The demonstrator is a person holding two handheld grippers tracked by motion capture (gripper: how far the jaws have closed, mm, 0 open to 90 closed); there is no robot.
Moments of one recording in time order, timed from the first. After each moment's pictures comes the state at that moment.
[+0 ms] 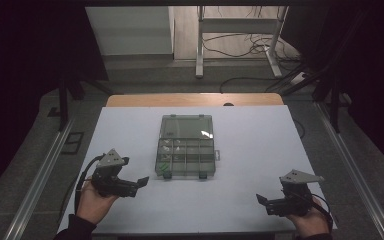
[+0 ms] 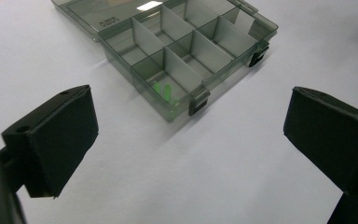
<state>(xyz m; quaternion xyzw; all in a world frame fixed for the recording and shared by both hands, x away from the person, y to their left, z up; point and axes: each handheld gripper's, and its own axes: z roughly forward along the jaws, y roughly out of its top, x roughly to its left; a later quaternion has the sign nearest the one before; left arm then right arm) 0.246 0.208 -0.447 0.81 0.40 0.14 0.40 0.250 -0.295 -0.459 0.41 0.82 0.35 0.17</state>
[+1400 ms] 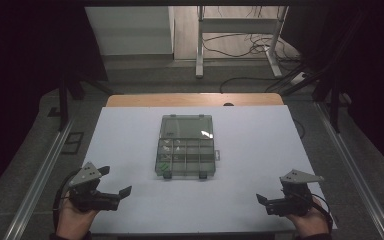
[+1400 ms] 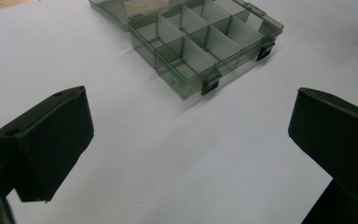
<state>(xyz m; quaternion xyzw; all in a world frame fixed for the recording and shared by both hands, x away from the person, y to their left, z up) 0.205 0.243 -0.452 0.78 0.43 0.16 0.43 0.250 -0.294 -0.459 0.42 0.82 0.35 0.17</state>
